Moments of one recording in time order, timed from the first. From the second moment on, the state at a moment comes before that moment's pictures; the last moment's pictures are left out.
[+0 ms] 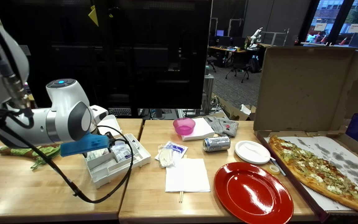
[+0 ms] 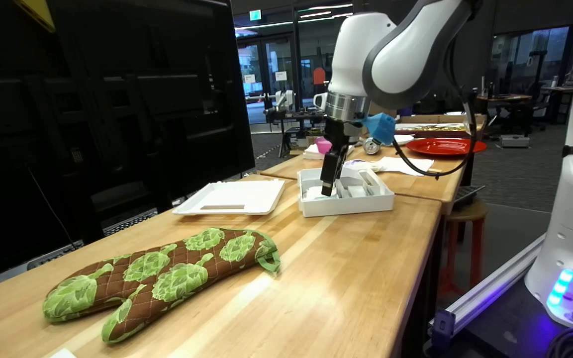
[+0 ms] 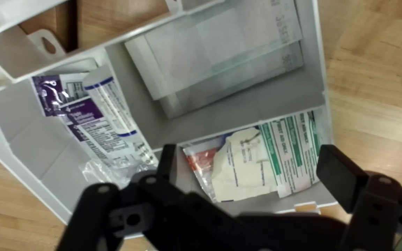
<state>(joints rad) 0.33 -0.27 0.25 -2.76 0.02 2.76 -0.10</state>
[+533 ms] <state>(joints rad) 0.32 -0.27 0.30 -2.76 -0.07 2.76 -0.01</state>
